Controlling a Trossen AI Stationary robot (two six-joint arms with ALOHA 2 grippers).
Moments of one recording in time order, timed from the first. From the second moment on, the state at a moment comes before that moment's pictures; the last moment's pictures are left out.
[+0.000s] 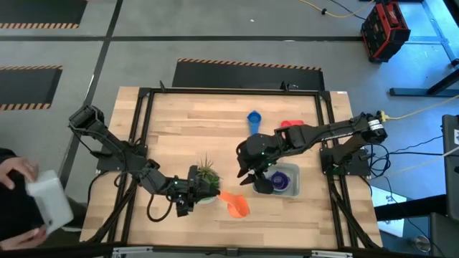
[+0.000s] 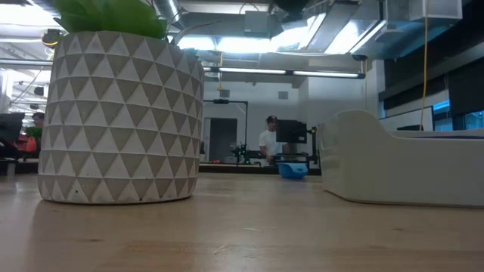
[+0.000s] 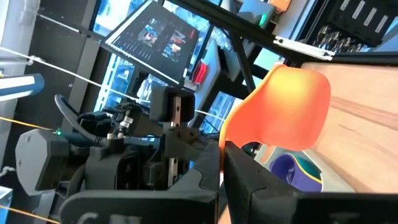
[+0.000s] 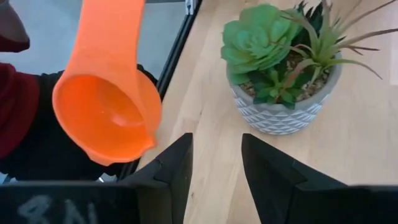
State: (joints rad) left arm -0.64 1.37 0.89 0.49 -0.56 1.13; right arm 0.20 1.63 1.52 -0.65 -0.31 0.14
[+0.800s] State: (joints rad) left arm -0.62 1.37 0.89 0.49 -0.61 1.14; right arm 0.25 1.67 1.52 -0.58 -0.31 0.12
